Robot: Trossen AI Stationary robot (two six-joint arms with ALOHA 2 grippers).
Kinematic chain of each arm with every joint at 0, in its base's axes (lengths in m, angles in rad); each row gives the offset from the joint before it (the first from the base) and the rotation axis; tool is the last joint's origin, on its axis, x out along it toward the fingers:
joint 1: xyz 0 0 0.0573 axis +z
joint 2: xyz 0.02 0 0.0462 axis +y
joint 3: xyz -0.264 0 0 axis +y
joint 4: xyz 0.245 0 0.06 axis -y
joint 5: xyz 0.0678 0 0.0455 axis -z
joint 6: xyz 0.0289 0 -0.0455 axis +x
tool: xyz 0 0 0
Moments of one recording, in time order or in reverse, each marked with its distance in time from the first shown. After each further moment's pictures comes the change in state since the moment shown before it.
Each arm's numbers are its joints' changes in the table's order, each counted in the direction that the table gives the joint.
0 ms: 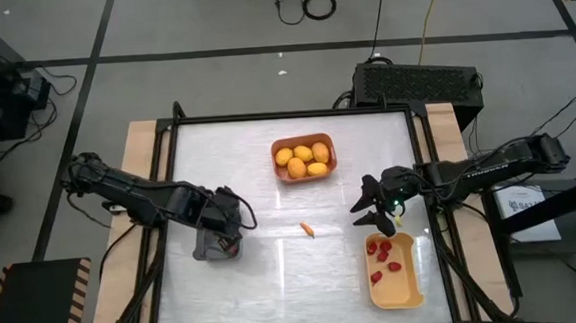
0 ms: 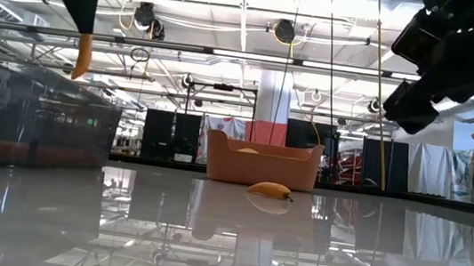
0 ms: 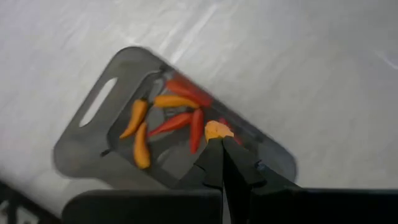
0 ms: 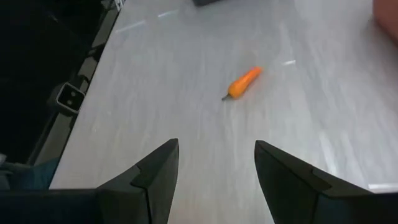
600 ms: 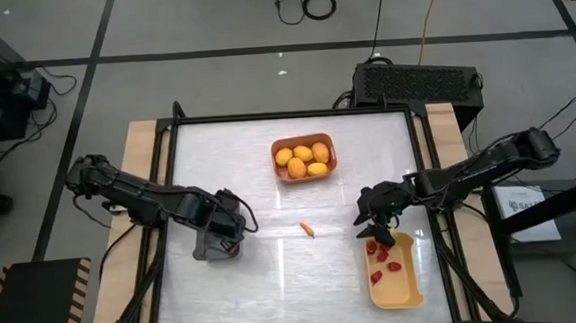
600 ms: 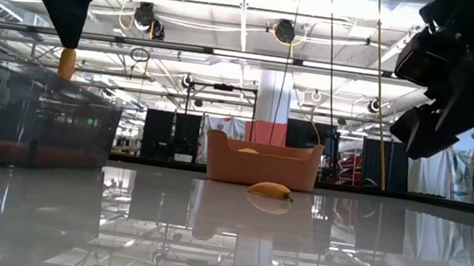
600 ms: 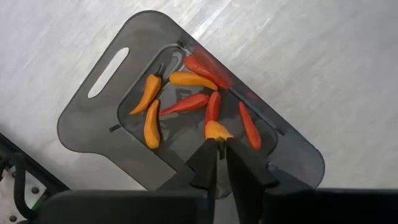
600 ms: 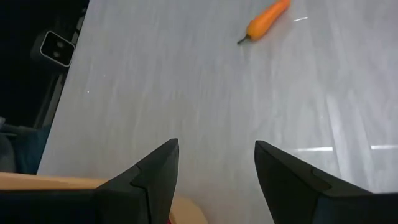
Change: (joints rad) left arm 0.000 0.065 0.000 -0.067 0.019 -0.100; right arm 0.099 0.146 0.000 -0.011 0.002 0.046
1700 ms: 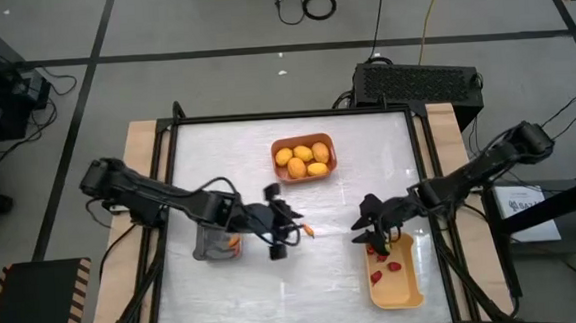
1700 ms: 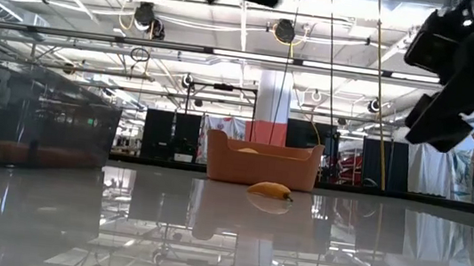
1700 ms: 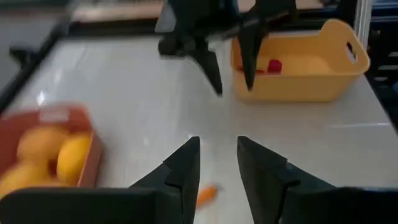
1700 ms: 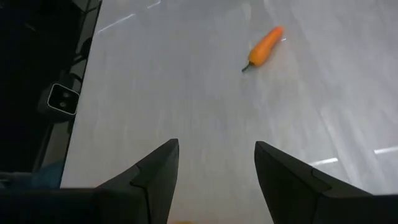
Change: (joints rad) left arm 0.045 0.139 -0.002 1.035 -0.150 0.931; right arm 0.194 0.011 0.001 0.111 0.268 0.267
